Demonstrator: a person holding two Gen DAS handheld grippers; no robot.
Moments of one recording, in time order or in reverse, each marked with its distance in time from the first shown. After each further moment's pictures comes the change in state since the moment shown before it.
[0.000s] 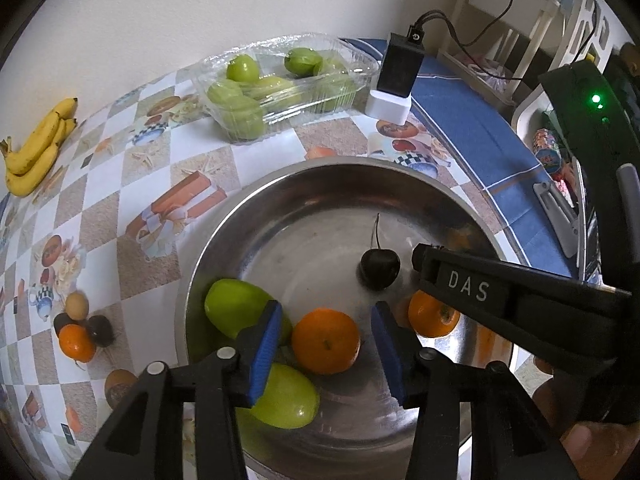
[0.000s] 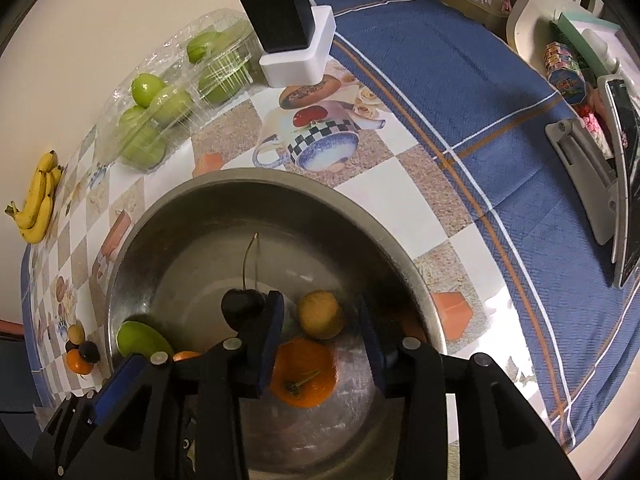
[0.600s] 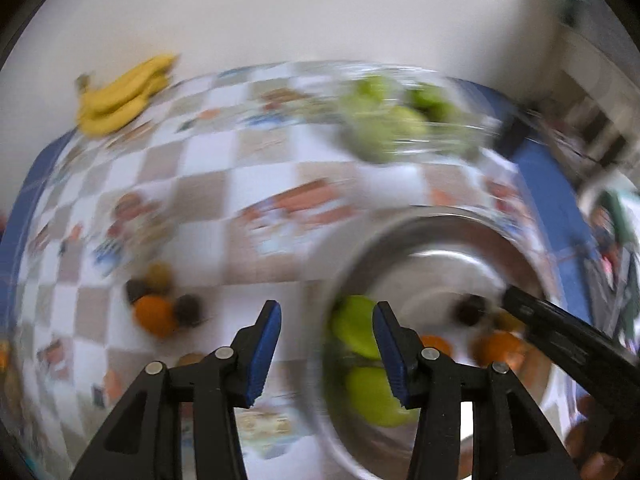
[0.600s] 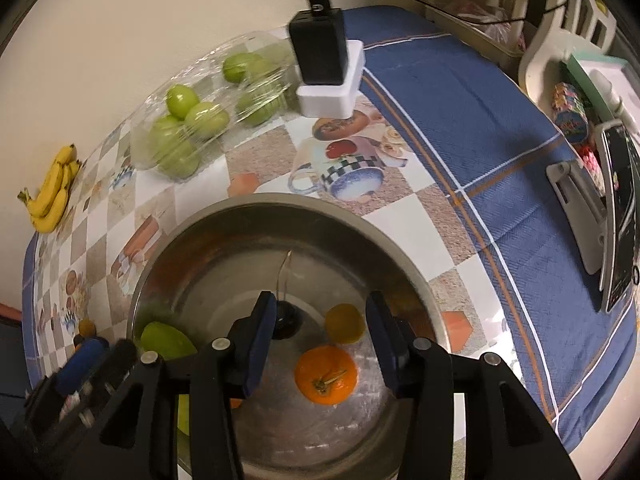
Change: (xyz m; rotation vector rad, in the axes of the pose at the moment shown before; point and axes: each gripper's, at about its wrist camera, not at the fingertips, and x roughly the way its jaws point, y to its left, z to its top) left arm -0.023 0.080 0.003 -0.292 -0.022 0.173; right arm -0.022 0.024 0.001 -0.099 -0.066 0.005
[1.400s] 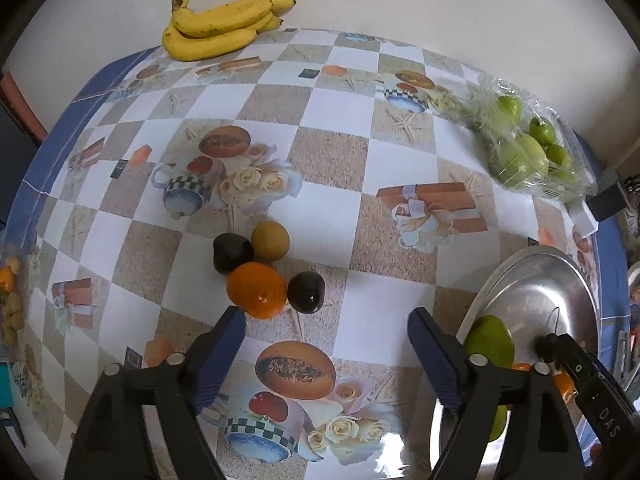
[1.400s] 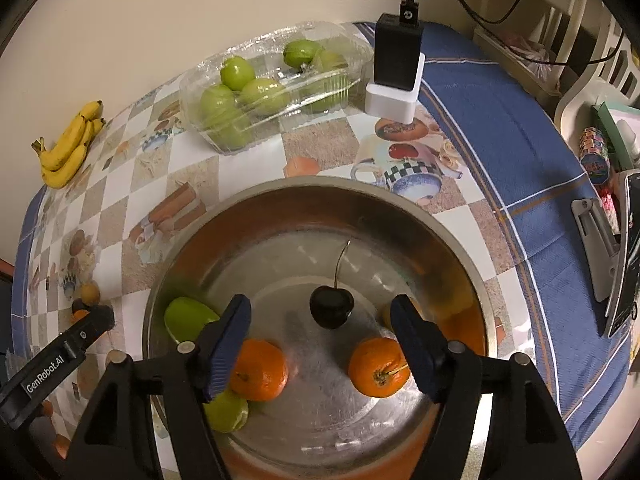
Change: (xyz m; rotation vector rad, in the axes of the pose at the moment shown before) left arm 0.019 0.081 -0.003 -0.237 0.071 0.099; right arm 0.005 0.034 -0.010 -0.124 -0.008 -0.004
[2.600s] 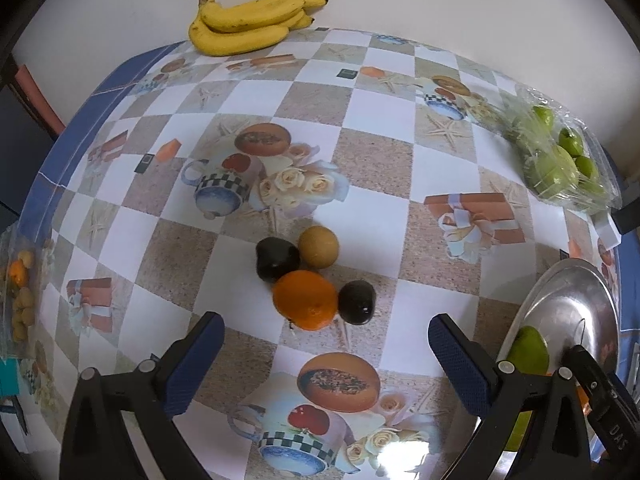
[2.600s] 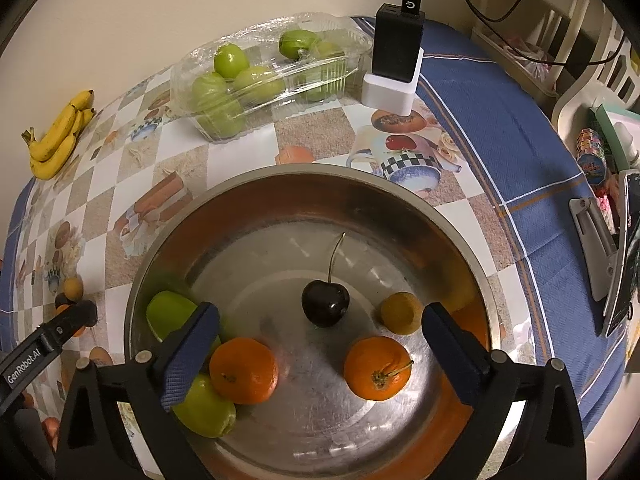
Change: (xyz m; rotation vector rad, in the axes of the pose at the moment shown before) left arm 0.005 0.025 0.007 -0.037 -0.009 0.063; right arm 0.008 0.005 -0.002 -0.018 0.003 -0.049
